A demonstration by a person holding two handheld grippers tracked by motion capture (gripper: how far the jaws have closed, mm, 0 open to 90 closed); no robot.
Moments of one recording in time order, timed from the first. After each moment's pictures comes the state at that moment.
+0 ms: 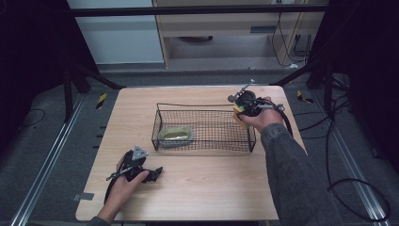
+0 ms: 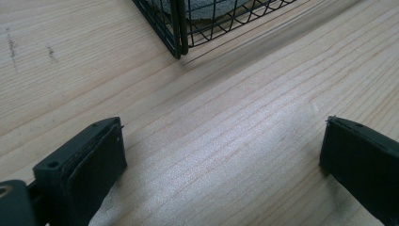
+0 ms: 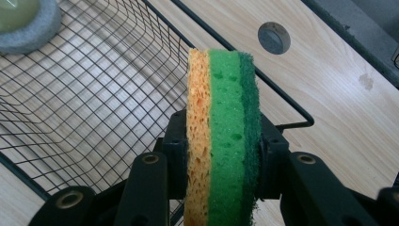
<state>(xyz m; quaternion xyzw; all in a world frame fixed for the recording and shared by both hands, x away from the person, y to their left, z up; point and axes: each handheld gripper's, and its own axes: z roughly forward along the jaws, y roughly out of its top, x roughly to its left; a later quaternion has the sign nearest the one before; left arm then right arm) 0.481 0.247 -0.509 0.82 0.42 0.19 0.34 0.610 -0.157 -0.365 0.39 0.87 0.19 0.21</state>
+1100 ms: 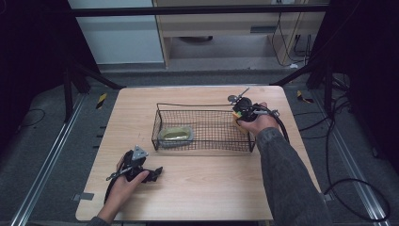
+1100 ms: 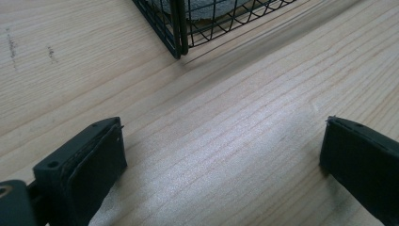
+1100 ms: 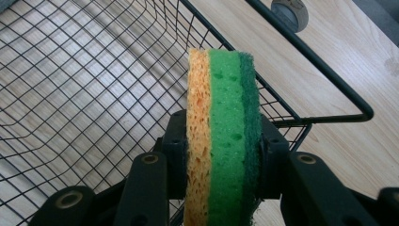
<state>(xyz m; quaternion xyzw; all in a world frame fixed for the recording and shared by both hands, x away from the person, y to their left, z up) 0.481 0.247 -0.509 0.82 0.42 0.19 0.34 0.620 -0.153 -0.401 0.39 0.88 0.16 0.21</state>
